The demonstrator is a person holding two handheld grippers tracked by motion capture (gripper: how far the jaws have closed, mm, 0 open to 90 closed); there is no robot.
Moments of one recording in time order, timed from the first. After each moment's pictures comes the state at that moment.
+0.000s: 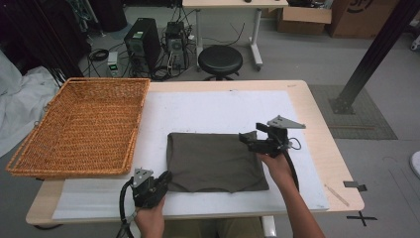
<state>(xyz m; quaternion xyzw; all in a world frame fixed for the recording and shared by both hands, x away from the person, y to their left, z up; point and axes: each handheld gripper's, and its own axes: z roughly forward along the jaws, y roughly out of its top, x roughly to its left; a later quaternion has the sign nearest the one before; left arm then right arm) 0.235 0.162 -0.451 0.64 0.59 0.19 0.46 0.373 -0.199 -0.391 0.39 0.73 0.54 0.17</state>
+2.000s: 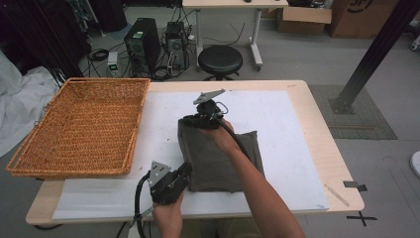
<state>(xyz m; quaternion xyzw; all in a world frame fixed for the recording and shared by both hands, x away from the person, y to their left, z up) 0.235 0.102 -0.411 0.64 0.52 0.19 0.54 0.453 -0.044 -0.370 0.23 0.84 0.49 0.06</state>
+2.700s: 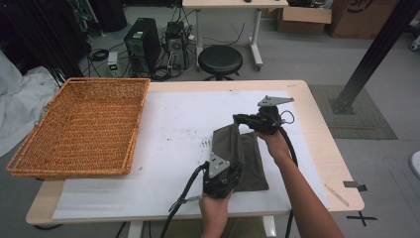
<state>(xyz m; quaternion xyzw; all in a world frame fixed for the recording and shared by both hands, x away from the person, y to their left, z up) 0.259 -0.014 -0.417 0.71 0.44 0.12 0.53 0.431 -0.203 -0.377 0.32 0.79 0.52 0.11</state>
